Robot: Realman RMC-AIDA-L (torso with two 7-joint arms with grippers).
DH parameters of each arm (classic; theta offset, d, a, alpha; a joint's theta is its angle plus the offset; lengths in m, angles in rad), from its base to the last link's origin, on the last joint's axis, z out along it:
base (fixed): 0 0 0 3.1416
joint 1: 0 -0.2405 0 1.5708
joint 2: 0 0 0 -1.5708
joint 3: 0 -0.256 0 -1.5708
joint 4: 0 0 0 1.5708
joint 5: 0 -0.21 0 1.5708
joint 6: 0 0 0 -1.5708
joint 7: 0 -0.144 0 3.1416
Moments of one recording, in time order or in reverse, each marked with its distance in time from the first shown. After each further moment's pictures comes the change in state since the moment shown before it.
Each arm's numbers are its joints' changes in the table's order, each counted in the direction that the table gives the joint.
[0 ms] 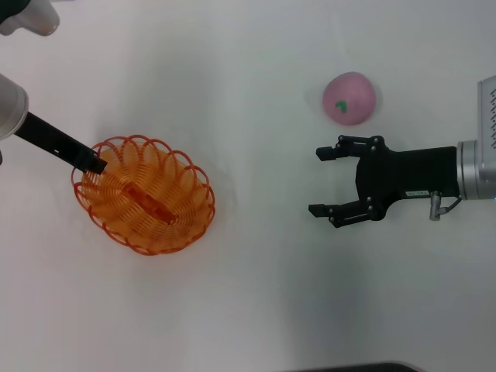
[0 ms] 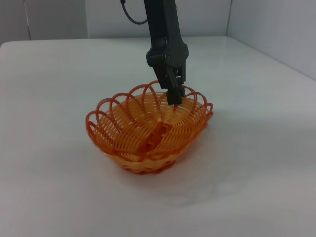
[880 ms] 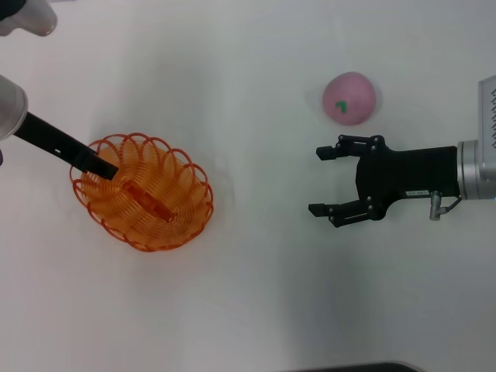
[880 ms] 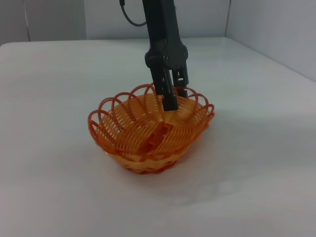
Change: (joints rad) left arm 0.005 0.014 0.011 0.026 0.025 -0.001 -0.029; right arm 0.001 0.000 -0.002 0.000 -0.002 -0.001 0.000
